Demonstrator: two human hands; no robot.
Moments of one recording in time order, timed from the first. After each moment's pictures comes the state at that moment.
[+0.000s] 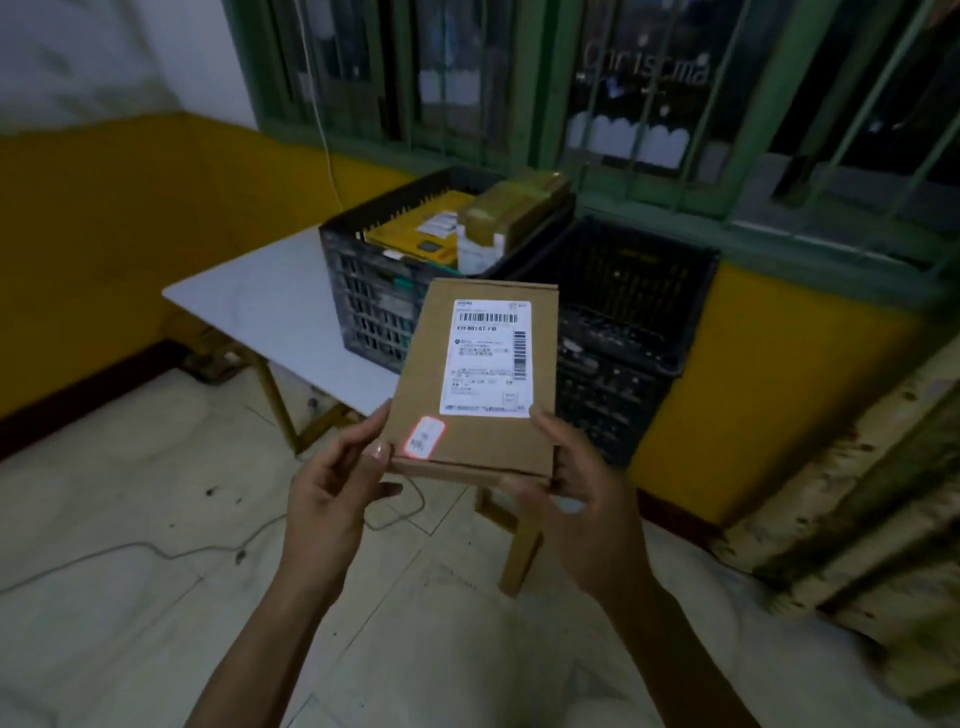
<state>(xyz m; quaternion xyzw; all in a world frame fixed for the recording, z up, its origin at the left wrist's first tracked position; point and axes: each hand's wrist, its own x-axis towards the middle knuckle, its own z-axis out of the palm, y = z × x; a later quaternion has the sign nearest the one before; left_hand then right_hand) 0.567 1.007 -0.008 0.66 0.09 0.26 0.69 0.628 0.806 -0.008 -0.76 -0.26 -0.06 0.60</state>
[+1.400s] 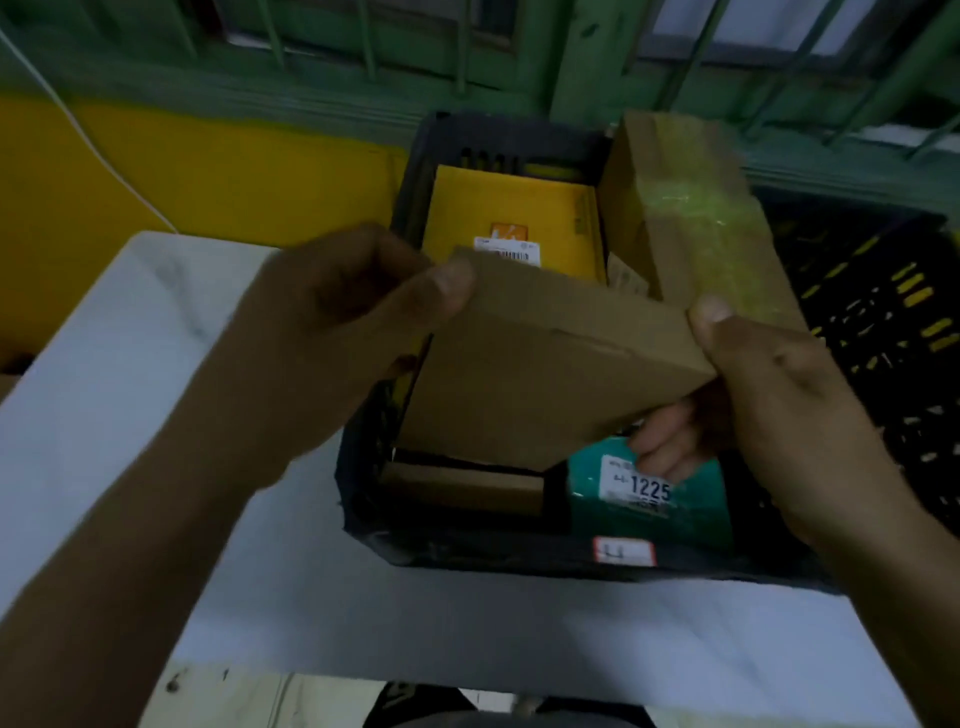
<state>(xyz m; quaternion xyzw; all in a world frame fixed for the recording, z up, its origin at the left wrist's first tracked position) 1.112 1.374 0.065 0.81 -0.16 -0.03 0.57 1.044 1.131 0.074 -0.76 0.10 0.01 0.64</state>
